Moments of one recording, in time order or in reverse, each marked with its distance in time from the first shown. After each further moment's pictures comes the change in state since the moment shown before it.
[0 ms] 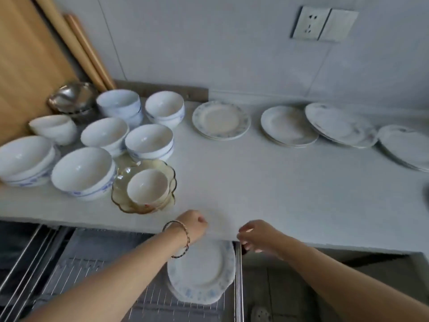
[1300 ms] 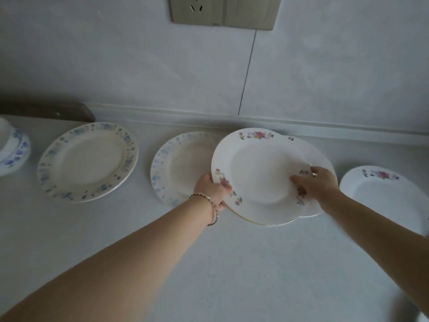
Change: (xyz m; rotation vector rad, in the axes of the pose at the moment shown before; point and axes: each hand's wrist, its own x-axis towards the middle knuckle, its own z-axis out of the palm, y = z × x) left_hand 0.279 0.403 0.164 -0.916 0.059 -0.163; right_hand 0.223 0.120 -0.499 0.262 0.647 0.051
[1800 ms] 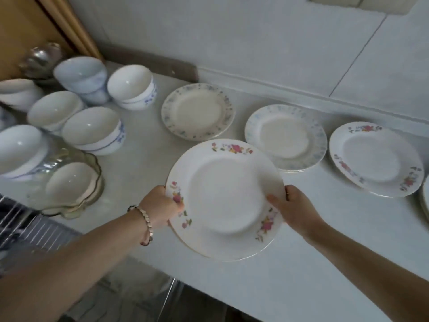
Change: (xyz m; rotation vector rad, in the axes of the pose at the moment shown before) left_hand -0.175 -0.061 -0.272 0.432 0.307 0.001; right_hand -0.242 -0.026 0.117 -0.203 -0.515 -0.264
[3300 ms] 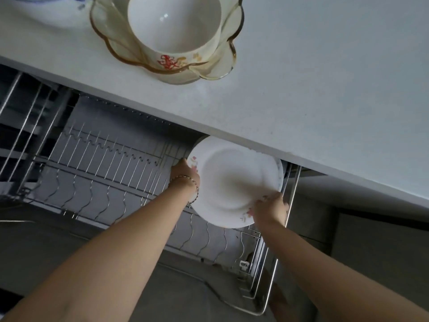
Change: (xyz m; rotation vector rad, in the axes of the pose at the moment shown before) left_hand 0.181 -0.351 -0.089 0.364 0.029 -0.181; right_hand -0.035 0.063 0.466 0.046 0.244 0.636
